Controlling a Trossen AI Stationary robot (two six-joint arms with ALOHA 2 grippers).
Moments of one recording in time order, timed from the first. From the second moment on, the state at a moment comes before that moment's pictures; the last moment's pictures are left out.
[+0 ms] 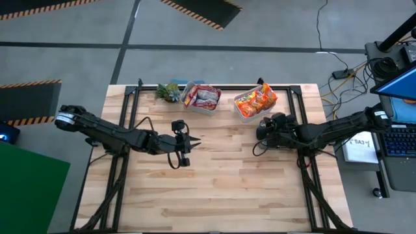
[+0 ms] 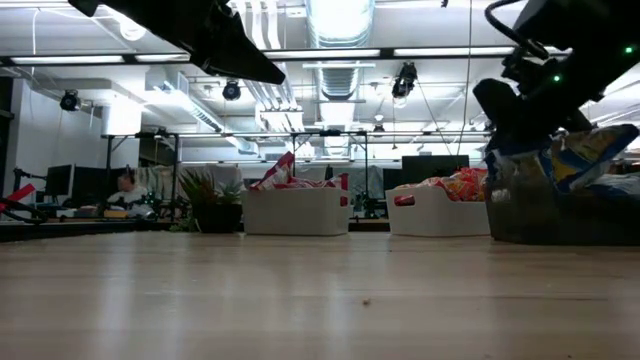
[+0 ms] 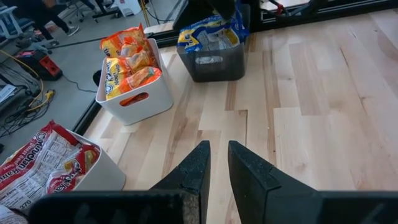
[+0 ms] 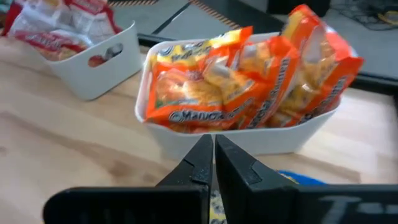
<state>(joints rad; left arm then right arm) -0.23 1.31 0.78 0.06 -0.49 0.04 0.12 0.97 0.48 -0.50 0.93 1.01</state>
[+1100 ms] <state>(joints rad) -0.28 1.16 0.74 -0.09 -0.49 0.05 0.22 0.91 0.51 -0.55 1.04 0.98</state>
